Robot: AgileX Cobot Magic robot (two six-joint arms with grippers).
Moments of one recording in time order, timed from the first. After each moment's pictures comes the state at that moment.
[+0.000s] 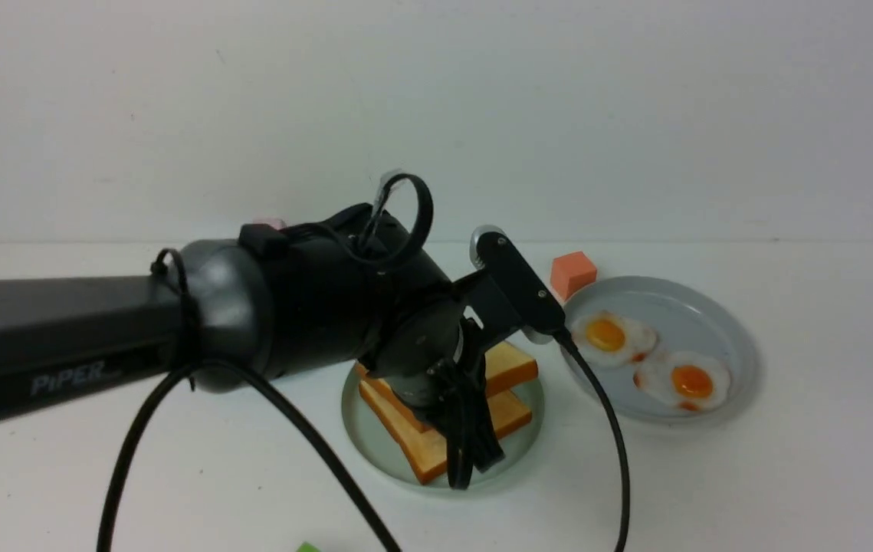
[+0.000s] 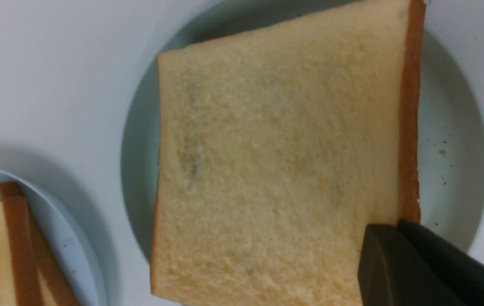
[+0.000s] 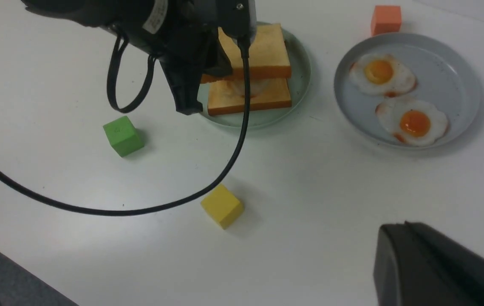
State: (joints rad) right arm 0.57 0.68 -1.15 0.03 1.22 0.06; left arm -0.76 1.83 -1.30 0.29 0.59 0.09
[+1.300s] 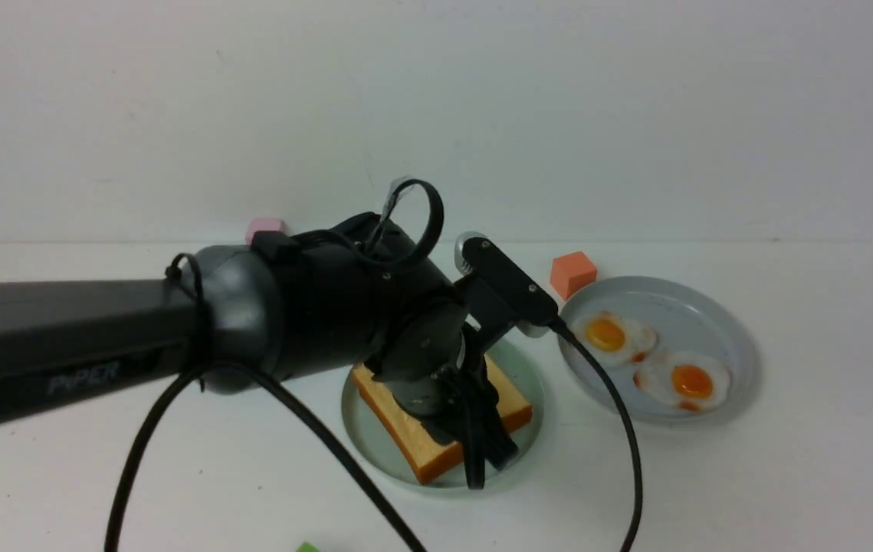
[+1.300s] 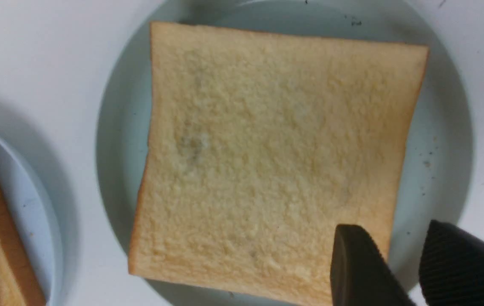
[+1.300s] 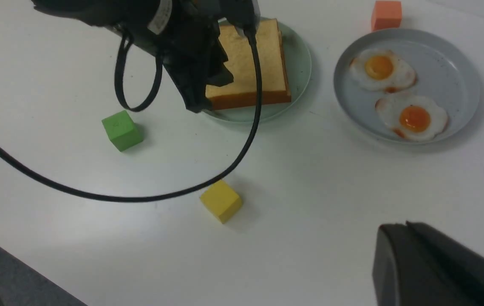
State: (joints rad) right arm 0.57 0.68 -1.15 0.03 1.24 0.05; left arm -0.76 1.81 -1.31 0.25 0.61 -0.06
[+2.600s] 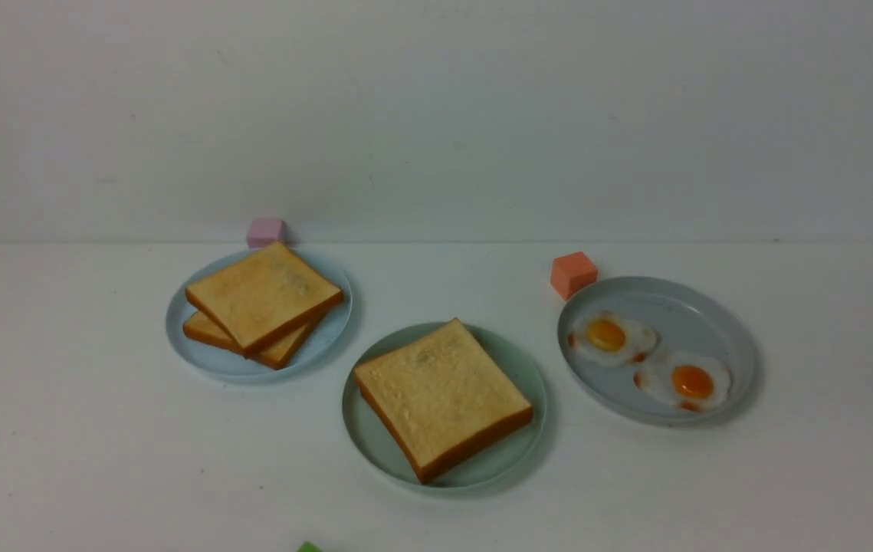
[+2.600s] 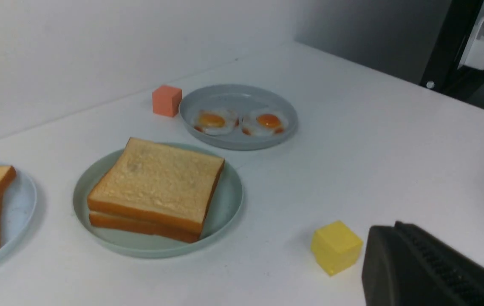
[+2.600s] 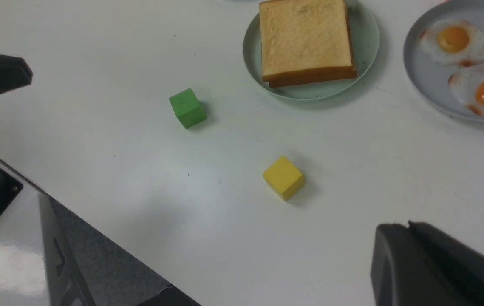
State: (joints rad) right arm 0.57 0.68 -1.15 0.17 1.27 0.05; left arm -0.89 0.30 -0.20 0.15 0.14 -0.24
